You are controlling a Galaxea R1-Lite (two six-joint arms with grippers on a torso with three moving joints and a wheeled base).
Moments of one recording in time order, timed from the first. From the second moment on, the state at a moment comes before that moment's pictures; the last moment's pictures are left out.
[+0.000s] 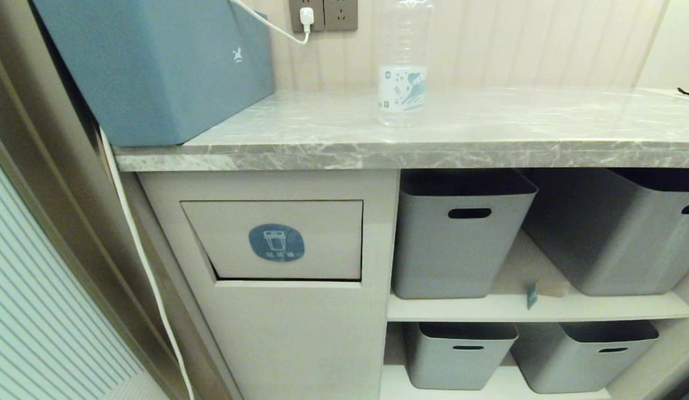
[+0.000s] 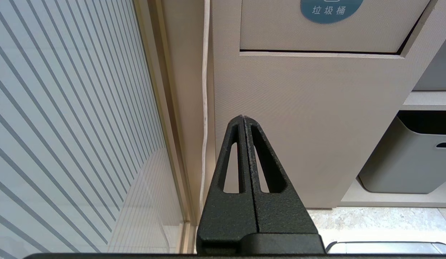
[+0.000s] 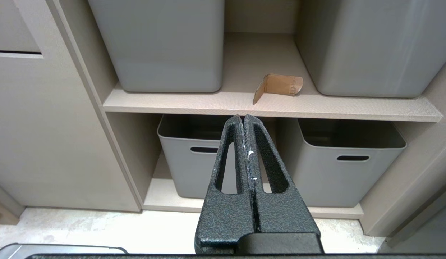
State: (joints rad) left arm 0.00 0.00 0.00 0.00 0.00 0.00; right arm 0.00 0.00 0.00 0.00 0.00 -0.01
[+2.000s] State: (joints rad) left arm 0.00 0.00 0.00 0.01 -0.01 0.12; right arm 0.00 0.00 0.00 0.00 0.00 -0.01
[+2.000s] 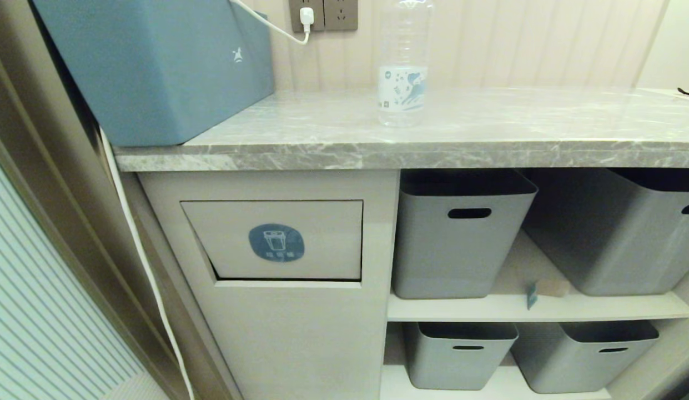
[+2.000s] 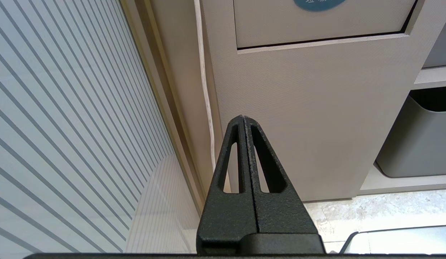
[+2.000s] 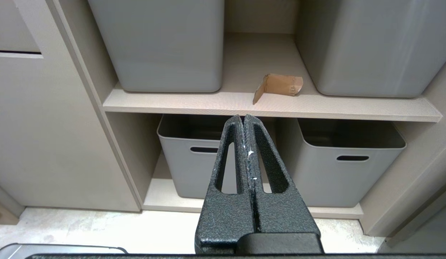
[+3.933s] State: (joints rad) left arm 0.00 0.00 0.00 0.00 -0.04 0.18; right arm 0.00 0.00 0.00 0.00 0.00 -0.01
